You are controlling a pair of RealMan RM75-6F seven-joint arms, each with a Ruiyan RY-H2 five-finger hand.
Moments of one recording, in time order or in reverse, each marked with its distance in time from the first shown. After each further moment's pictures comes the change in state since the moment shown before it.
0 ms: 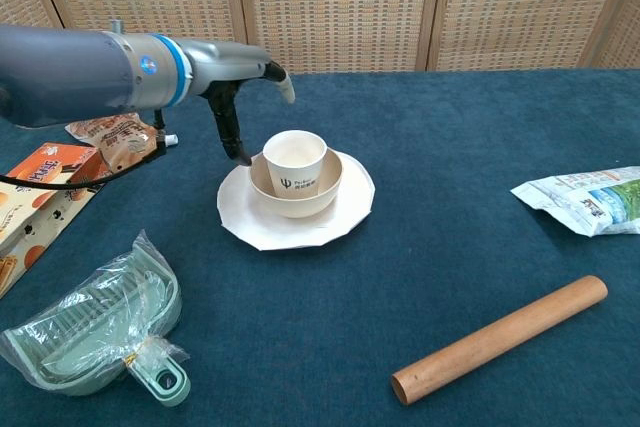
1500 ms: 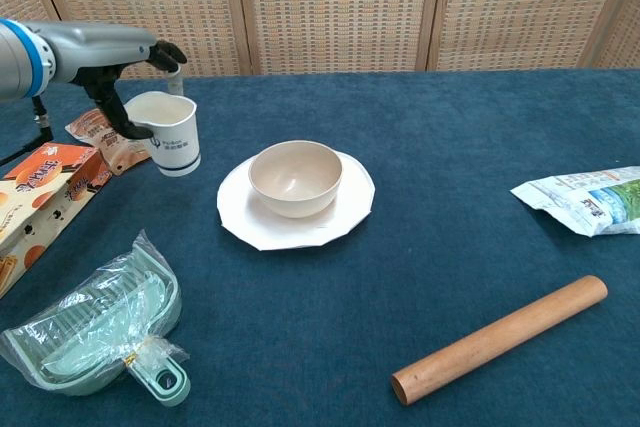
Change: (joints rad) left arm 0.126 0.237 0.202 -0.137 0.196 0.120 -0.271; right arm -0.003 -0.005 -0.009 -0.022 -0.023 0.017 -0.041
